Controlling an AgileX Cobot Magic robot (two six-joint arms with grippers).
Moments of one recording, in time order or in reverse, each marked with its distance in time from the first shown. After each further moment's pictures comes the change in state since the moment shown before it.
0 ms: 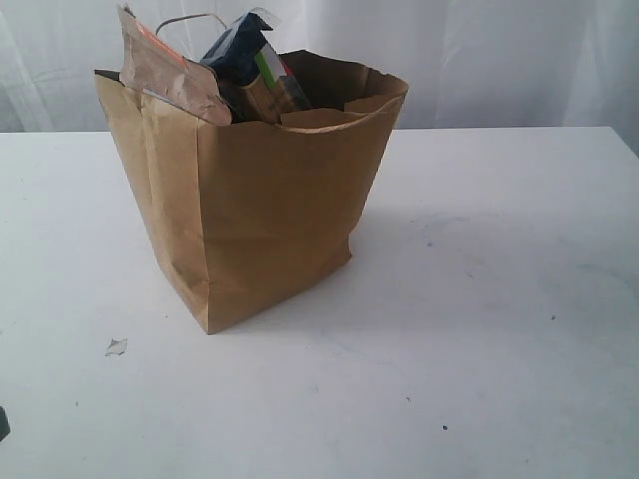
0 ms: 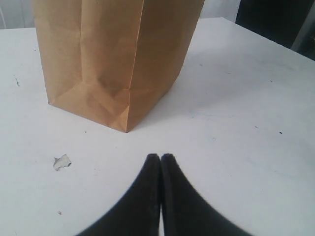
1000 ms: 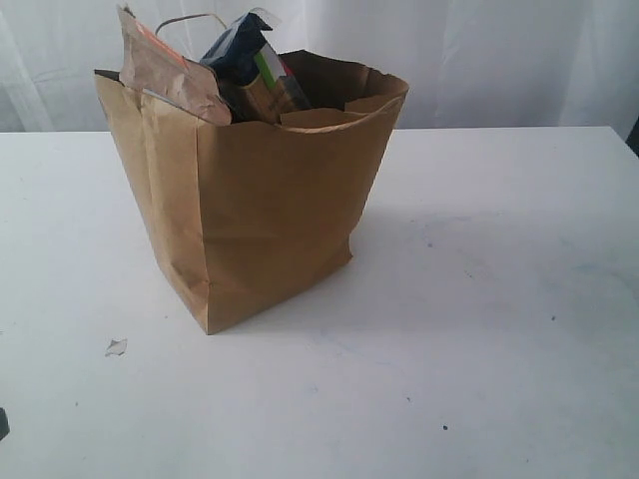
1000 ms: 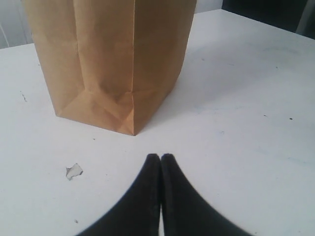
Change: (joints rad) left arm 0.000 0.000 0.000 0.000 0.000 0.121; right arm 0.000 0.000 0.000 0.000 0.001 -0.002
